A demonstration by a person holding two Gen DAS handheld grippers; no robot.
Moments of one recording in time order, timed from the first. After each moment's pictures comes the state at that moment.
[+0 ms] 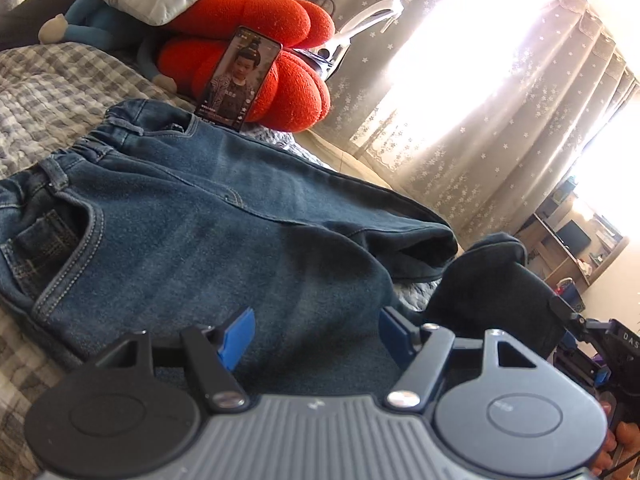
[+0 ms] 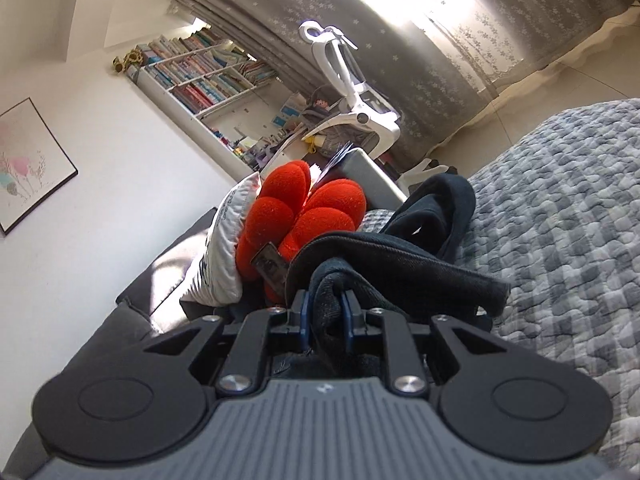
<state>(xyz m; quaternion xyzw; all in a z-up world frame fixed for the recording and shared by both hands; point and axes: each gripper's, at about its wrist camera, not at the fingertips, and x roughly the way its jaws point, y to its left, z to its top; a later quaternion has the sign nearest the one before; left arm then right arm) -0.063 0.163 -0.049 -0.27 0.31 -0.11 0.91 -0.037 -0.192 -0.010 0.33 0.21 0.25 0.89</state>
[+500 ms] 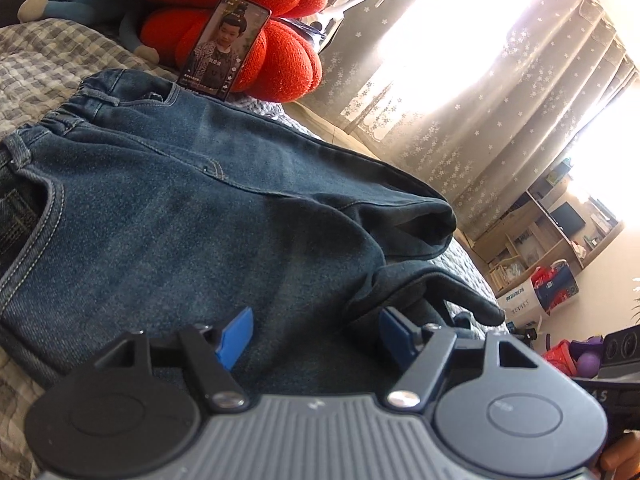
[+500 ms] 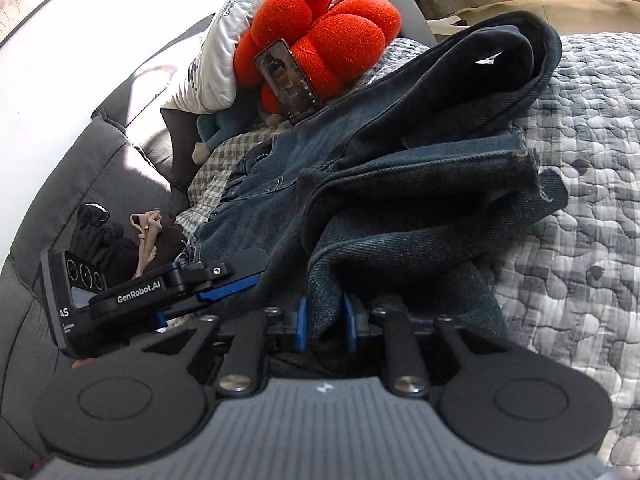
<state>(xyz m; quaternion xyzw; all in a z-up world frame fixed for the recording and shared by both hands) -0.049 0.151 -0.056 -0.26 0.34 -0.13 0.89 -0.022 -0.130 -0.031 0.21 0.41 0.30 0.83</state>
